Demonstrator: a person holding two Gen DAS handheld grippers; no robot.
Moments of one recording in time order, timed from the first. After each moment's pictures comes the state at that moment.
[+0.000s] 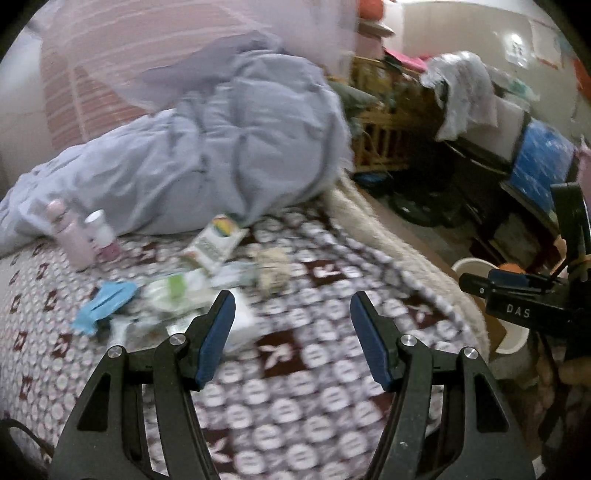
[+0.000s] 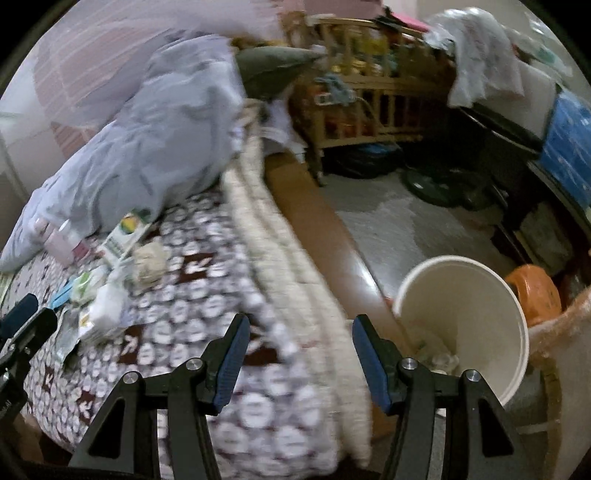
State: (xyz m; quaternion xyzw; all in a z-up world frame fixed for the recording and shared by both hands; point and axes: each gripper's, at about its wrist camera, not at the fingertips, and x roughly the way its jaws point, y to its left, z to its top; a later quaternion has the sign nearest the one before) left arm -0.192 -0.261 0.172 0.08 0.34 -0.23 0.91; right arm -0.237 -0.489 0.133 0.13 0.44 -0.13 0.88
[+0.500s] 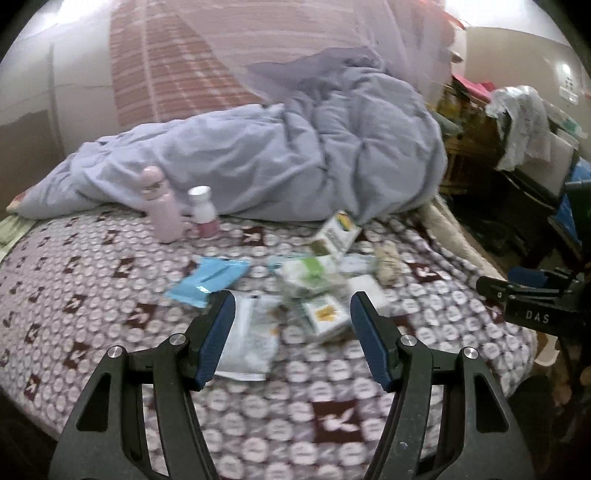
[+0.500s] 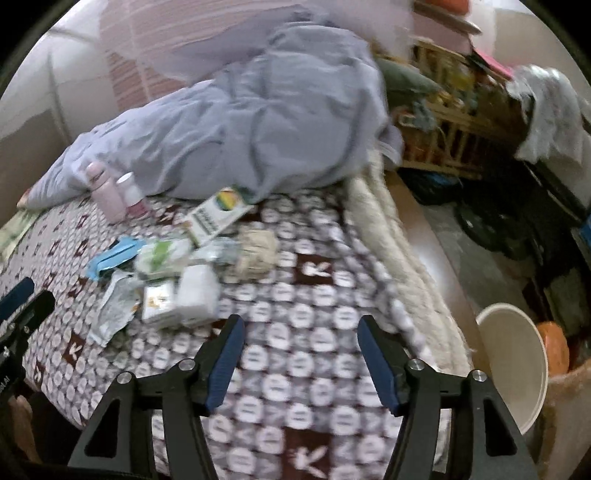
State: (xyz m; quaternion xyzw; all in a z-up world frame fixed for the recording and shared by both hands) left arm -0.191 -0.130 0.182 0.05 0.33 -0.12 0.94; right arm -0.187 -0.362 0.157 0.05 0.44 -0.04 0.89
